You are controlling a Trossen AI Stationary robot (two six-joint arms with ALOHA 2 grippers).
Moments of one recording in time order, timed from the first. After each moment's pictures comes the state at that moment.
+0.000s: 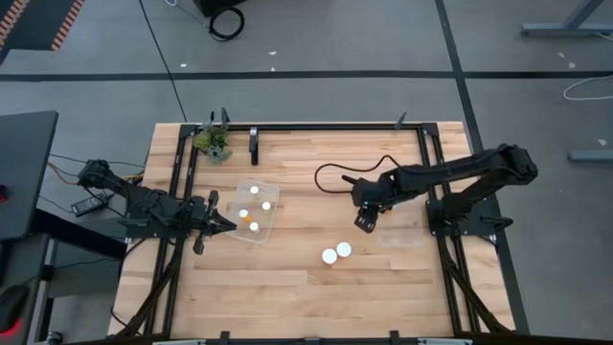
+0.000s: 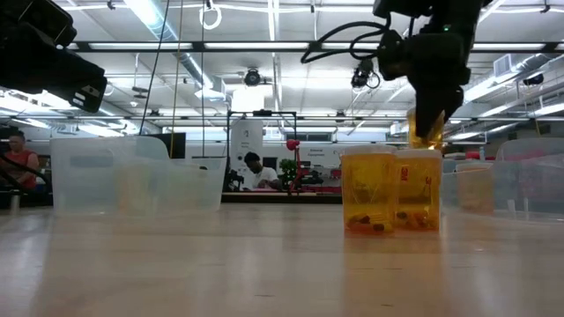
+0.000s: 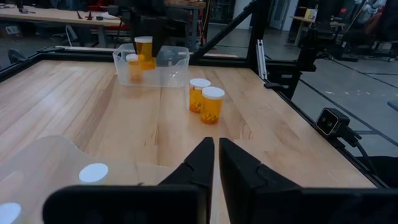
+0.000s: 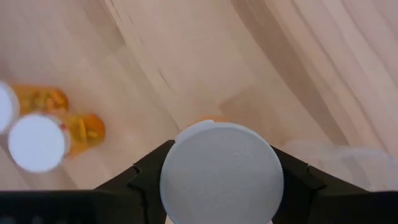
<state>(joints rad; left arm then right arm) -0.47 0.13 0.06 -0.06 -0.34 -0.15 0.07 1.39 1.00 -0.89 0.11 0.64</state>
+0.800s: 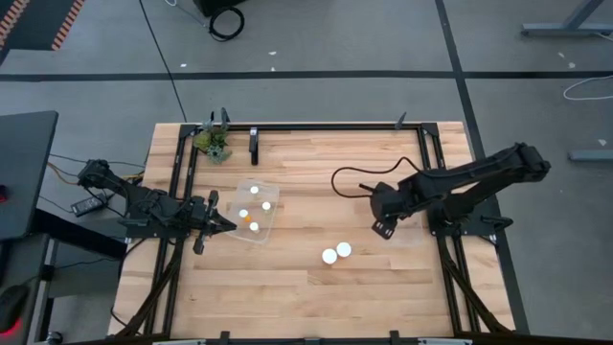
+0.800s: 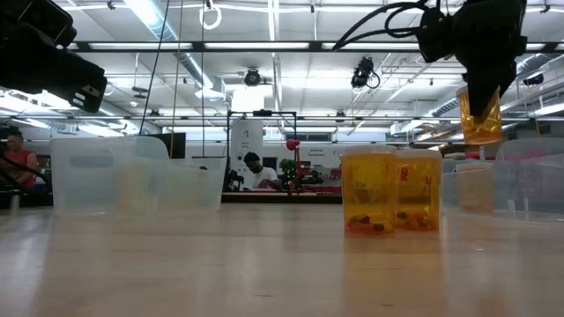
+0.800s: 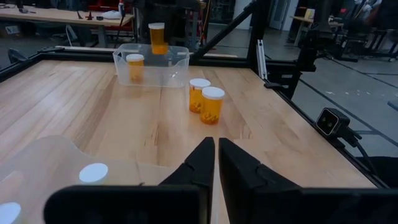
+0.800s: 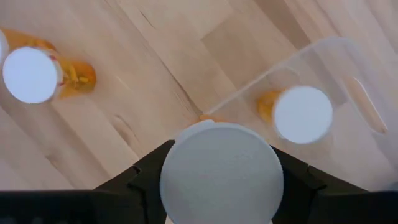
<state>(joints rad) -0.47 0.13 0.06 -0.06 -0.34 -0.15 0.21 1.26 1.00 -1.13 0.13 0.88</state>
